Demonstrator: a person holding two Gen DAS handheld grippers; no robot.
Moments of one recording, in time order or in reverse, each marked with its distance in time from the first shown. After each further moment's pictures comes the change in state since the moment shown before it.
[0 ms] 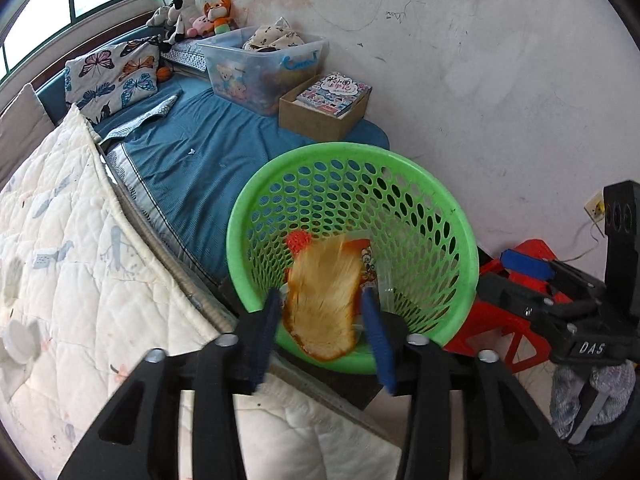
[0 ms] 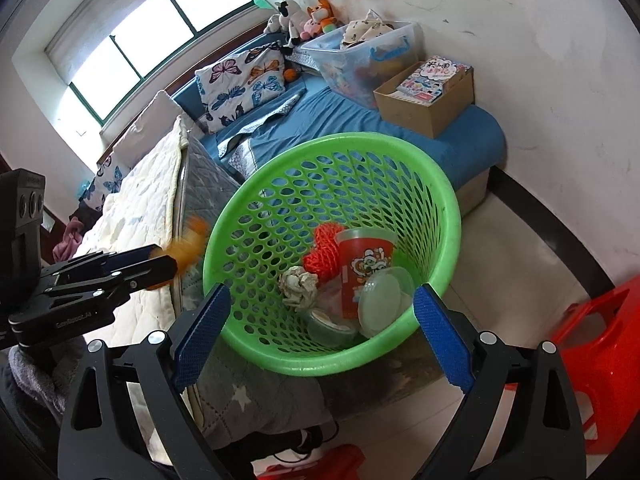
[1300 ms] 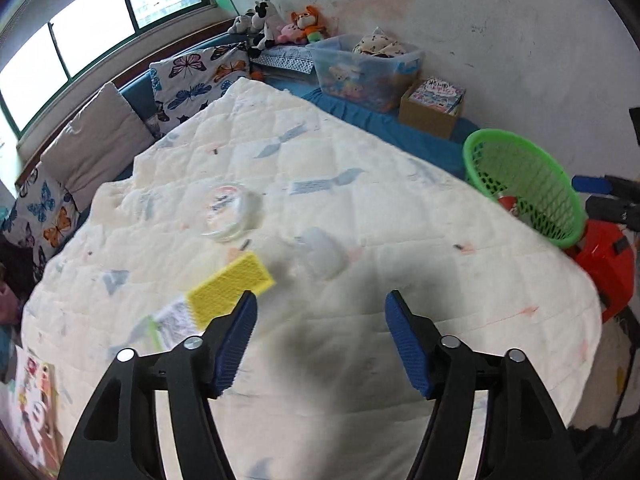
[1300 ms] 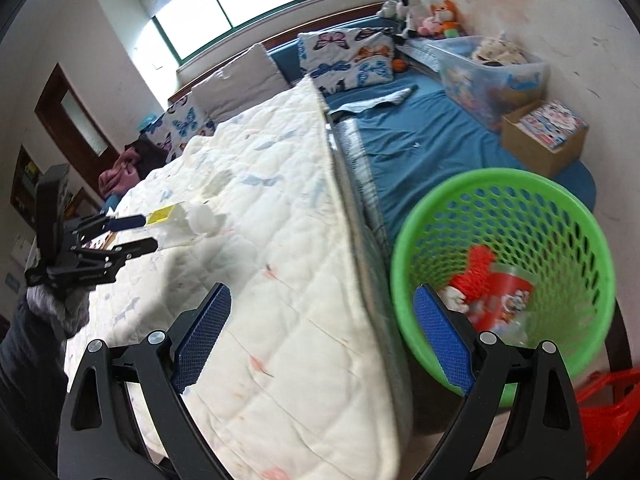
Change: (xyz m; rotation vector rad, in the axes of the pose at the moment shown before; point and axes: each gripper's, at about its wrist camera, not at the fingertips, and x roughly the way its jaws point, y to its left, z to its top) left arm -0.131 0.233 -0.088 0.047 -0.014 0.252; right arm 0.033 0.183 0.004 -0.280 0.069 0.177
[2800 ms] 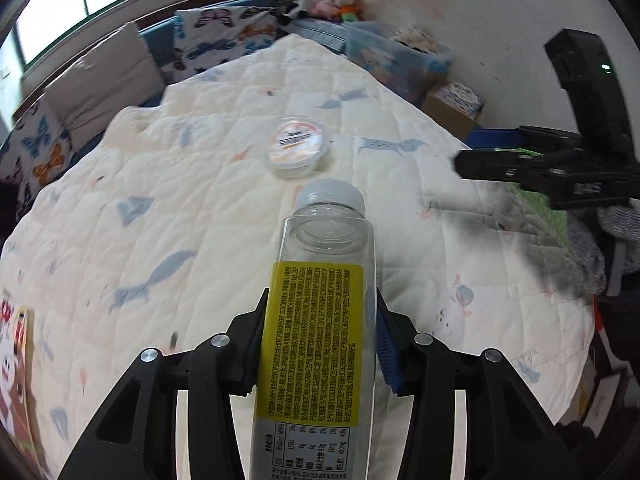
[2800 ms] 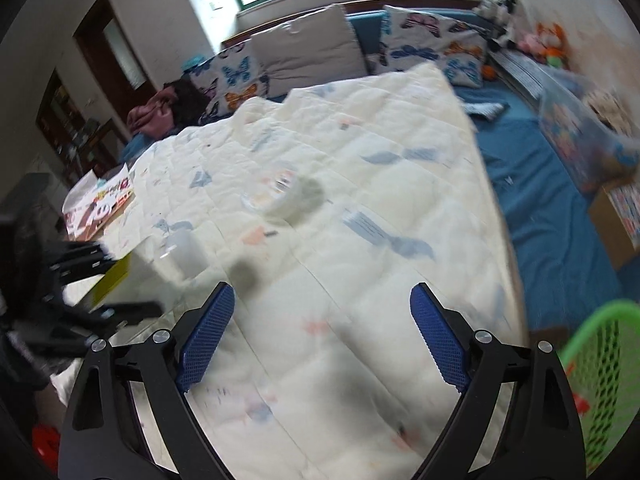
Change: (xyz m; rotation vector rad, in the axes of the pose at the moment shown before) left arm 0.000 0.076 -0.048 -0.204 0.069 -0.074; right arm 0.157 0.131 0.089 -0.266 0.120 0.085
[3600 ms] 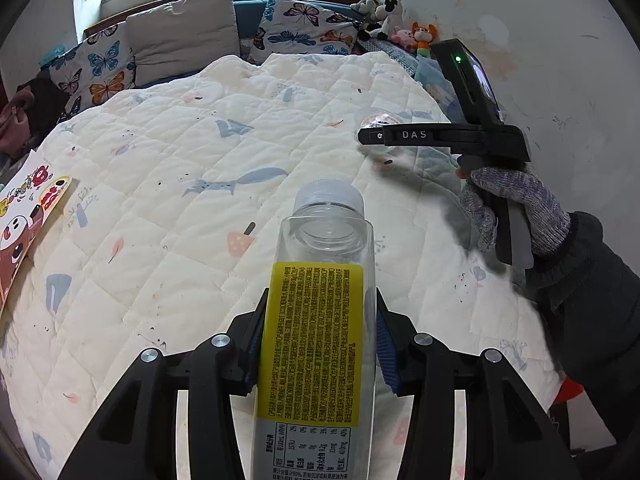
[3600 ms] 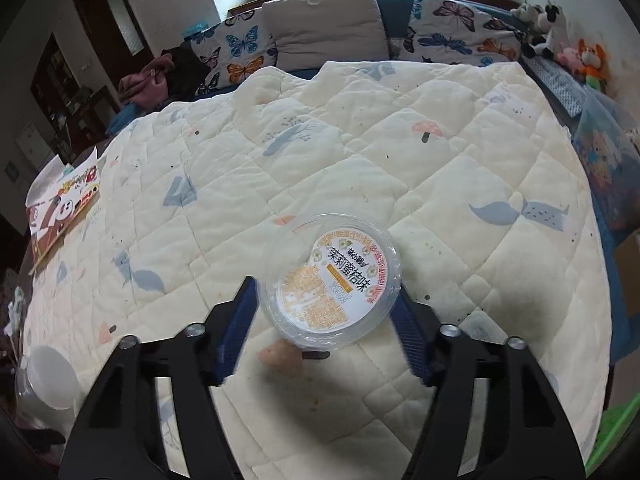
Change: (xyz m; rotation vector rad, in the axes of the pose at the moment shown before) left arm -0.045 0.041 -0.073 -0.295 -0.057 0.027; right arm 0.130 0.043 0.063 -0.053 0.076 -0.034
